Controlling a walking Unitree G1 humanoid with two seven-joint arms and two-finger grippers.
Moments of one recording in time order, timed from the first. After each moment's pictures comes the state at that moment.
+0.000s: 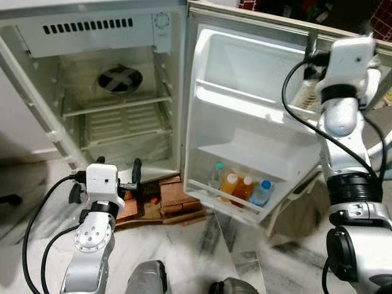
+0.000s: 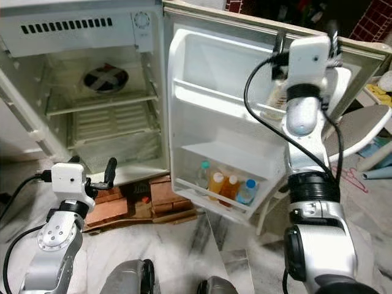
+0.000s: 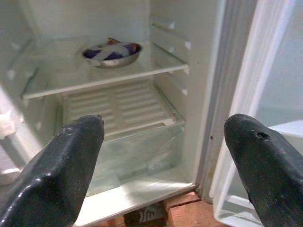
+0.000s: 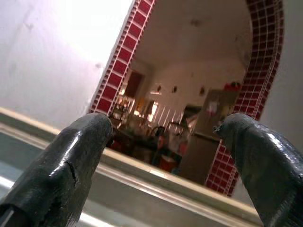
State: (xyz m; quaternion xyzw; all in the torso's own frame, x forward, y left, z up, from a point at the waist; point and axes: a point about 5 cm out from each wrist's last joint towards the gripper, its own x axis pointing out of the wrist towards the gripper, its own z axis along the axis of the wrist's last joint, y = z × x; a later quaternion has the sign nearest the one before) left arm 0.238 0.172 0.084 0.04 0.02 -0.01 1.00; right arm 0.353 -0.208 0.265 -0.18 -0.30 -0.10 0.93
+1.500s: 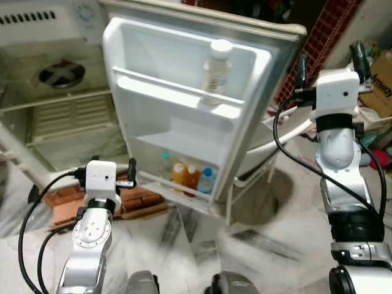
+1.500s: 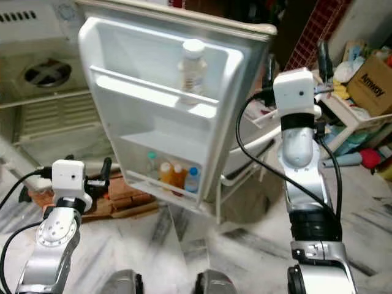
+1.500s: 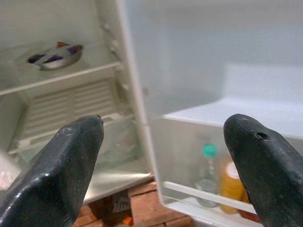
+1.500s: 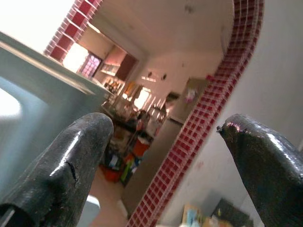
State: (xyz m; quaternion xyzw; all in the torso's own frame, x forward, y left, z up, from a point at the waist) left arm 0.243 0.176 0.083 0.08 0.03 0.01 1.00; right arm 0.328 -0.207 0.227 -0.23 -0.25 -0.09 0.94
